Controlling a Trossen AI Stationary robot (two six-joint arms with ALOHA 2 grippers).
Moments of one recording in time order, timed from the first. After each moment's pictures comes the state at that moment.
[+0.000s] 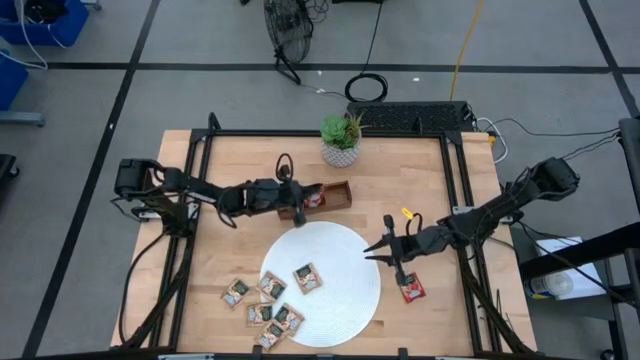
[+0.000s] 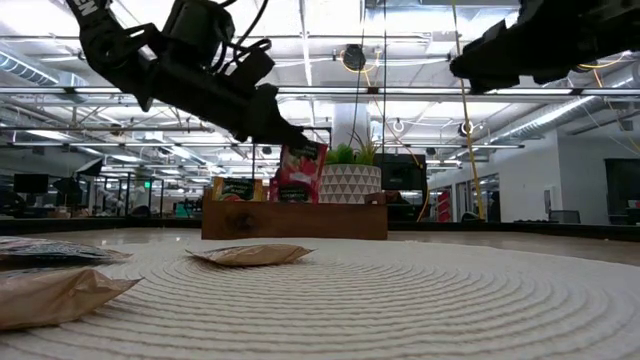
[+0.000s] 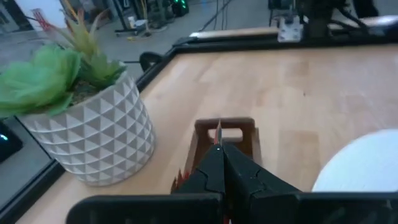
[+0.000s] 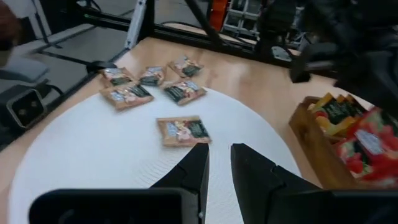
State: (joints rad) left arm 0.09 1.59 0.61 0.71 -0.26 0.10; right arm 0.43 1.20 0.41 0.49 0.29 -0.06
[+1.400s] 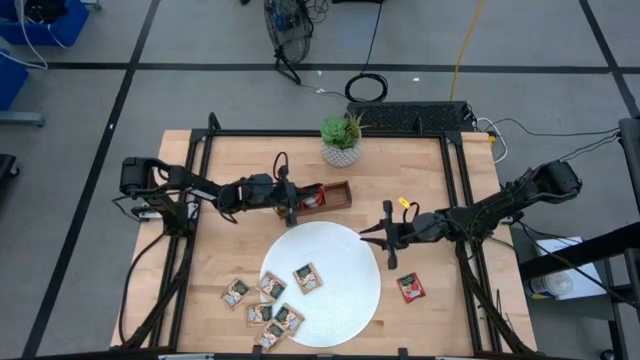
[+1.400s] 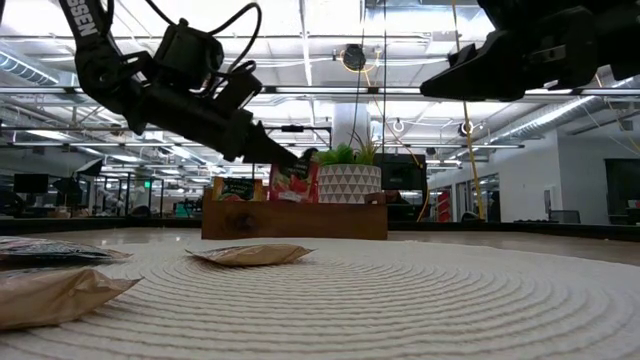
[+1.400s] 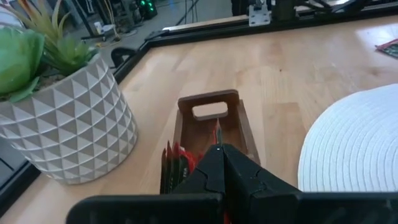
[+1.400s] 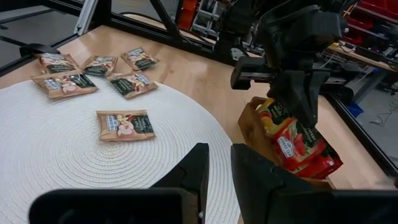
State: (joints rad) left arm 0.18 1.62 0.50 0.83 -0.04 0.19; right arm 0.29 1.20 0.38 0.55 0.29 -0.21
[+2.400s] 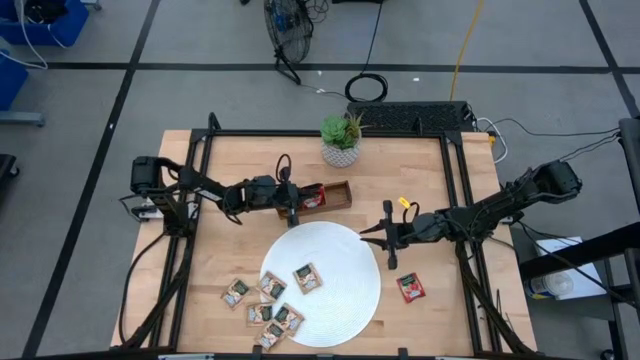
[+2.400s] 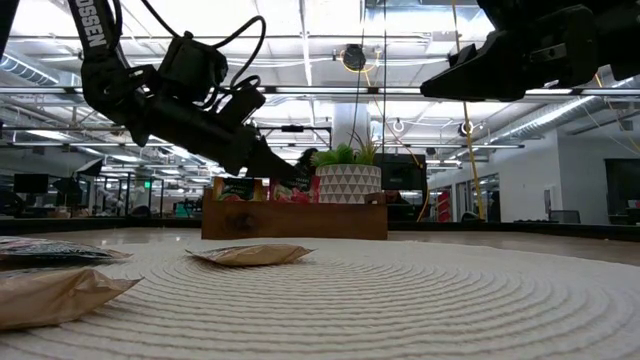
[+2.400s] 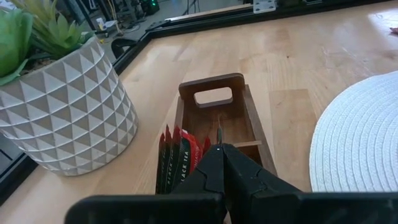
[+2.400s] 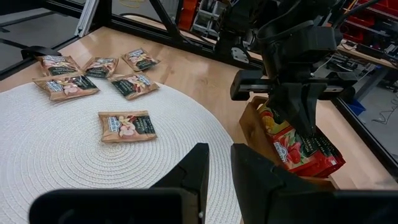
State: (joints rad) left arm 0.18 1.70 0.50 0.89 -0.05 0.20; right arm 0.29 1.20 0.38 0.55 0.28 -0.20
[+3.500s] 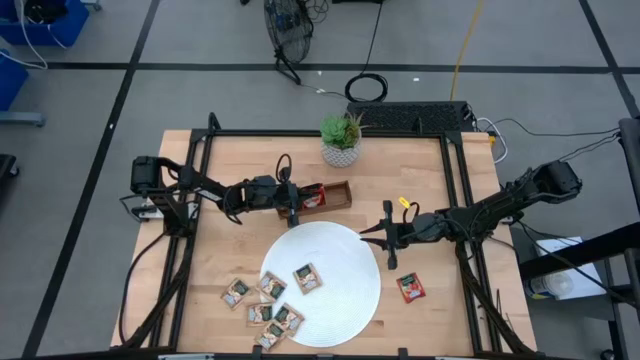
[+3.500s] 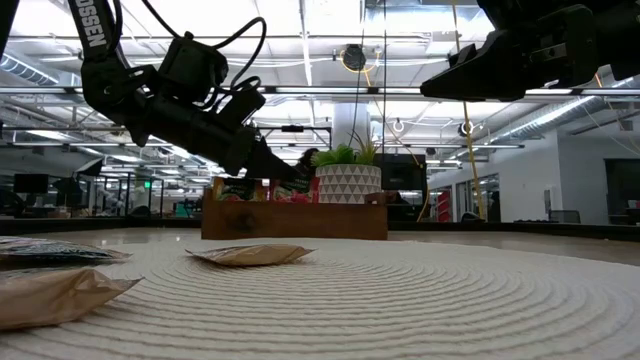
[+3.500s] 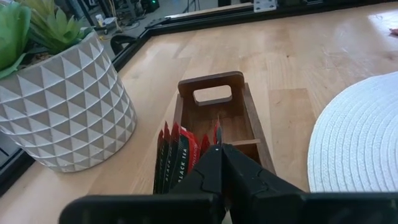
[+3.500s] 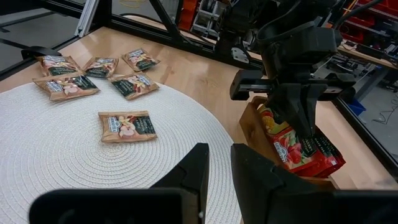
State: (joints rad) left arm 0.18 1.70 0.50 0.89 -0.05 0.18; right arm 0.29 1.20 0.38 0.55 0.28 -0.20
